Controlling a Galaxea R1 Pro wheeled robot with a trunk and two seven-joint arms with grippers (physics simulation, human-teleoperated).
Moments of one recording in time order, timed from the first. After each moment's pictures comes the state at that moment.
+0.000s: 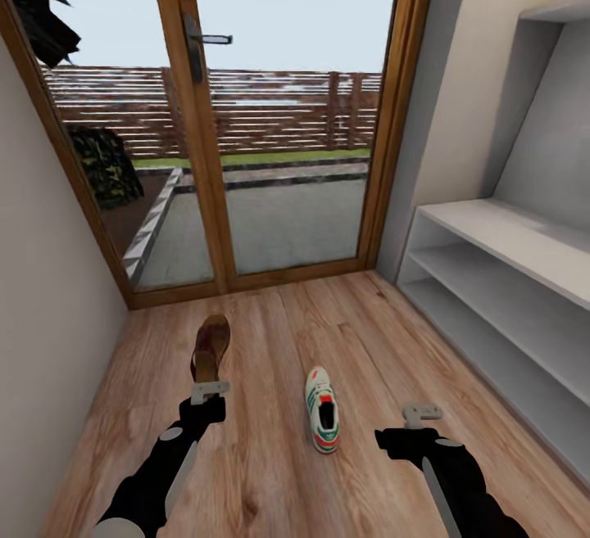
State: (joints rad) left arm -0.46 -0.06 0.05 -0.75 0.01 0.10 0.00; right arm -0.20 0.00 0.00 -1.37 0.00 0.77 0.00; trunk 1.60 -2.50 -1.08
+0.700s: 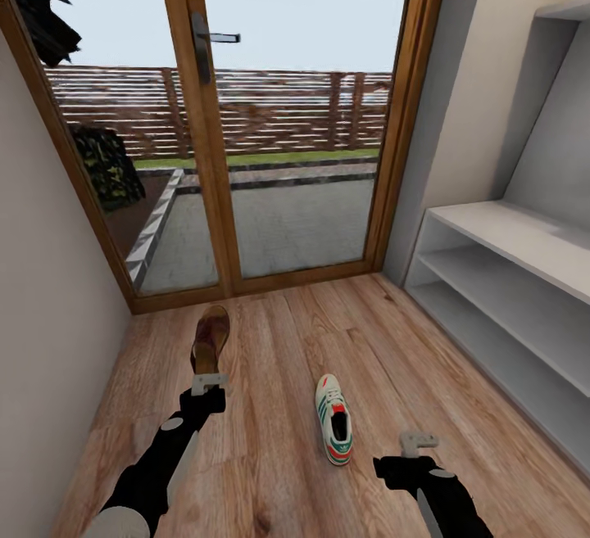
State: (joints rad) left arm -0.49 -0.06 0.05 -0.76 0.00 0.11 0.01; right arm -0.20 0.01 0.00 -1.12 0.01 0.57 0.00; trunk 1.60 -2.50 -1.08
